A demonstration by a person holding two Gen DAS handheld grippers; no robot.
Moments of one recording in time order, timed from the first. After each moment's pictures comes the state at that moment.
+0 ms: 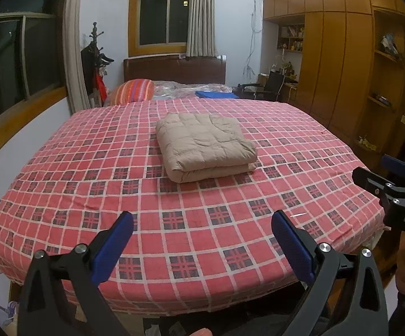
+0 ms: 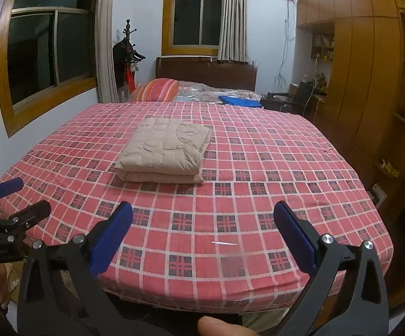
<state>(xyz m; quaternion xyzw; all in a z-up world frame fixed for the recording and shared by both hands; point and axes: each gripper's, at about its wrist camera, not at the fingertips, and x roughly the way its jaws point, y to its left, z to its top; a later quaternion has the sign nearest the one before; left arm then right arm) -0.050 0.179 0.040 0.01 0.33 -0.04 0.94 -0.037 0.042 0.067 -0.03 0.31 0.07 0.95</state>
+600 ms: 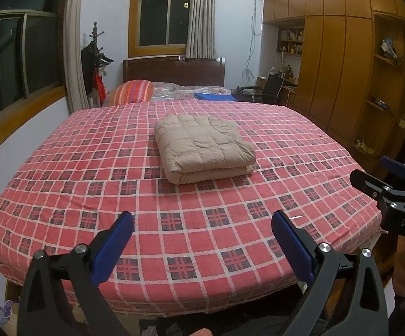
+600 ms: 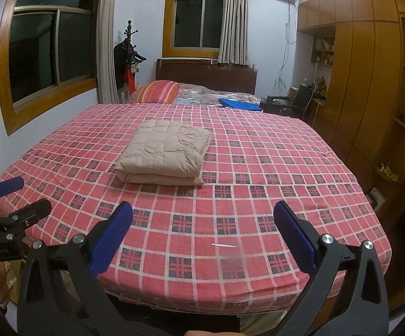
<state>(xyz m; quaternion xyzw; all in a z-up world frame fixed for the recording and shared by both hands) -0.051 0.178 0.042 0.00 0.33 -0.05 0.94 -0.037 0.045 0.069 -0.04 0.30 0.07 0.95</state>
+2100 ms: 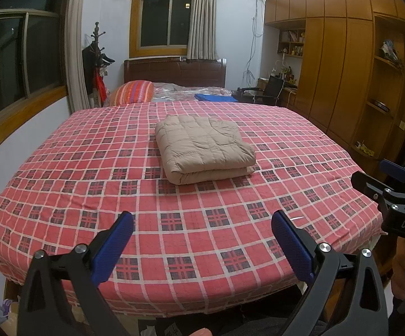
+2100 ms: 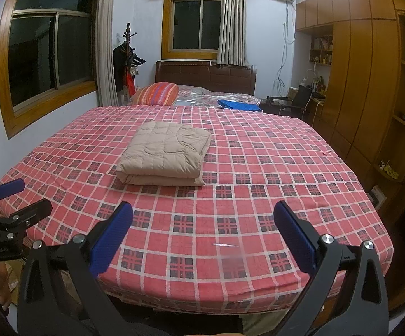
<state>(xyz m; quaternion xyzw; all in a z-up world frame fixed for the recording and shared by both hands) -0.052 0.173 0.043 0.00 0.33 -0.04 0.94 -0.043 0.049 0.067 -0.03 0.30 0.07 0.95</state>
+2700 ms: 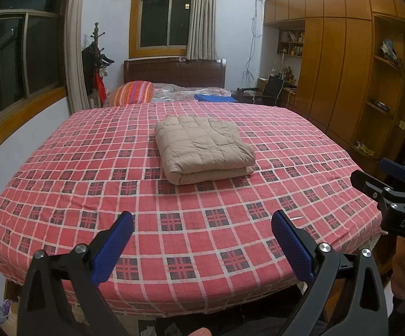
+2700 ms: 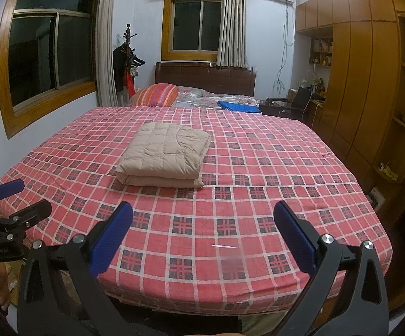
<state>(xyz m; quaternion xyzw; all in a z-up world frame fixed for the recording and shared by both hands) -0.054 0.171 0.043 0.00 0.33 -0.04 0.94 -0.043 0.050 0.068 -0.03 0.30 0.07 0.95</state>
